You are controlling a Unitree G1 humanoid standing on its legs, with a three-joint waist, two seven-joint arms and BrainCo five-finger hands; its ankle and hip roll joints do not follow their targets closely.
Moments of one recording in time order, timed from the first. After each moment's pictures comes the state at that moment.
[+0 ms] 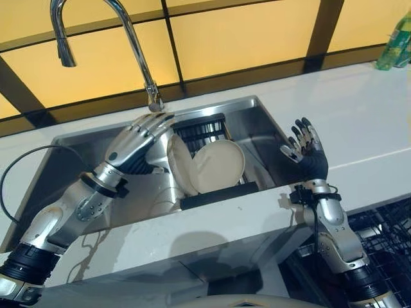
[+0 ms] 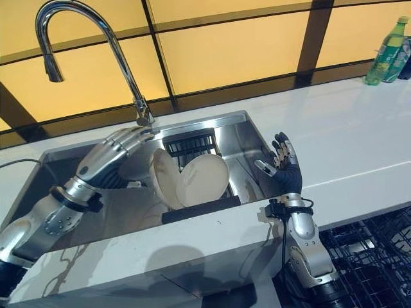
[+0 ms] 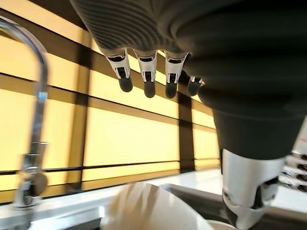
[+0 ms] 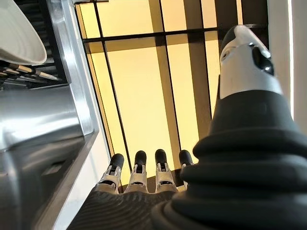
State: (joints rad) left arm -0.15 0.93 -0.20 -0.12 0.60 -0.41 0.28; right arm -0.03 -0.46 0.16 -0.16 0.51 -0.19 -0.23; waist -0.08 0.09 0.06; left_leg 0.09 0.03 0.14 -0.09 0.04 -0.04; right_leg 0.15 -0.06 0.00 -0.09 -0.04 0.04
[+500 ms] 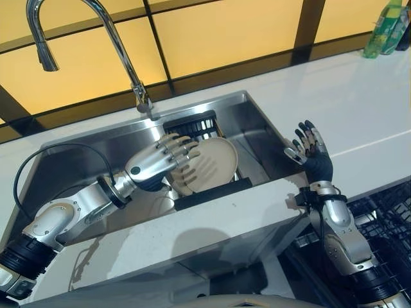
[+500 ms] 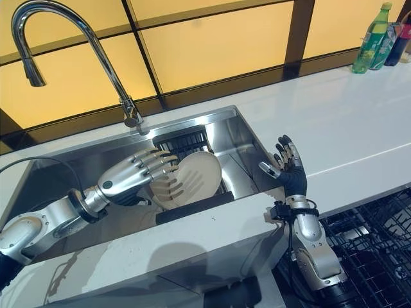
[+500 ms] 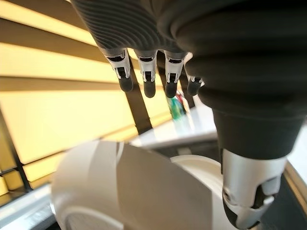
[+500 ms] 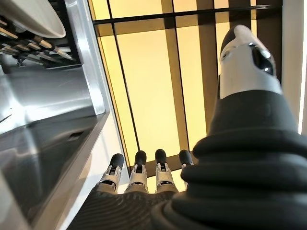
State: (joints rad) left arm -0.20 1.05 -0.38 -0.13 0.86 -0.44 0.30; right arm -0.01 -0.54 0.17 -0.16 0.56 -0.19 -0.24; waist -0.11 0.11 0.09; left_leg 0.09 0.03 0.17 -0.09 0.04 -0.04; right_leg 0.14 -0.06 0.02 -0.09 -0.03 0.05
